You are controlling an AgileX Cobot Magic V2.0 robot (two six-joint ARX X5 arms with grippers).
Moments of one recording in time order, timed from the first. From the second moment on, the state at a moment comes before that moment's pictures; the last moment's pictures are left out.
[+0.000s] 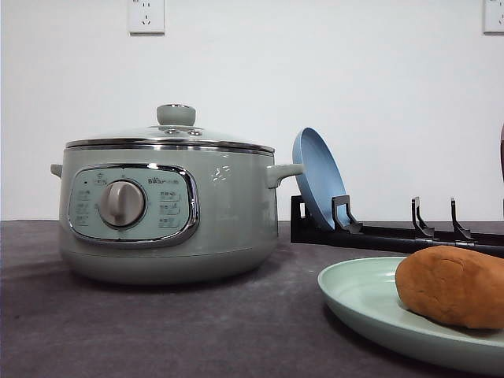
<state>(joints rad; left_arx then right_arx) -0.55 0.50 1.09 -1.00 0.03 -0.09 0.55 0.50 1.10 -1.11 -0.05 0.18</state>
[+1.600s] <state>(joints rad) -0.05 0.00 0.09 -0.25 0.02 -0.04 0.55 0.50 1.10 -1.11 -0.05 0.18</state>
